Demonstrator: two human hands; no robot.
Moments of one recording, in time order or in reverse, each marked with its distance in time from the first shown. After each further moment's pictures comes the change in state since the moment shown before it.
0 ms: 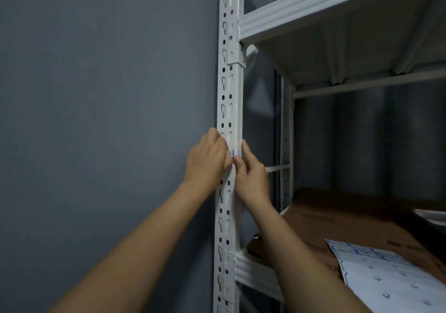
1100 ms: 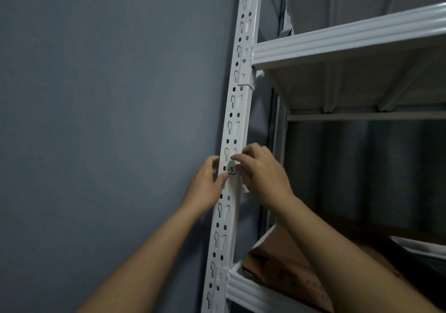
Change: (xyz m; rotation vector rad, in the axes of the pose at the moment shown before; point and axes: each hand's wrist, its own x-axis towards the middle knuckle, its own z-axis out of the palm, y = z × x) left_hand -0.014 -0.018 0.028 -0.932 -0.096 -0.340; right_hand 0.027 -0.041 -0.038 -0.976 -0.142 -0.740
